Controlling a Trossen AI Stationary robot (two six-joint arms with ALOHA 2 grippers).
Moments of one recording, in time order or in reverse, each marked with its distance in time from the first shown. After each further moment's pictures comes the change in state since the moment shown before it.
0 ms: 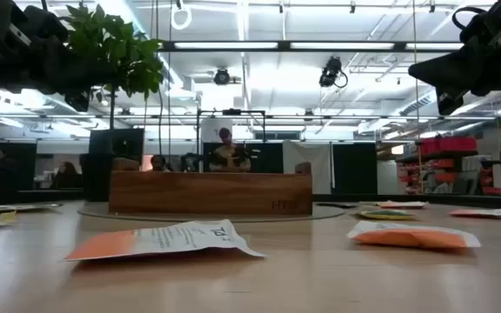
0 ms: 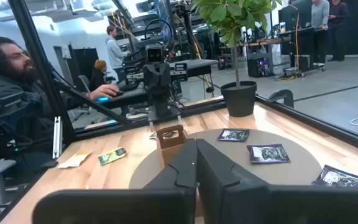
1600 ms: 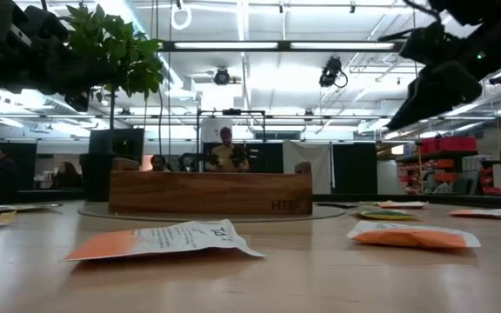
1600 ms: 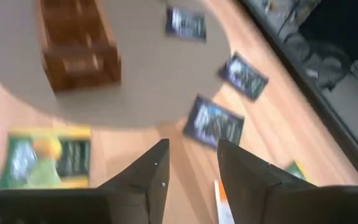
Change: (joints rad) left arm 0.000 0.000 0.000 -0.001 -0.010 0.002; right arm -0.006 0.826 0.451 -0.456 0.272 -0.086
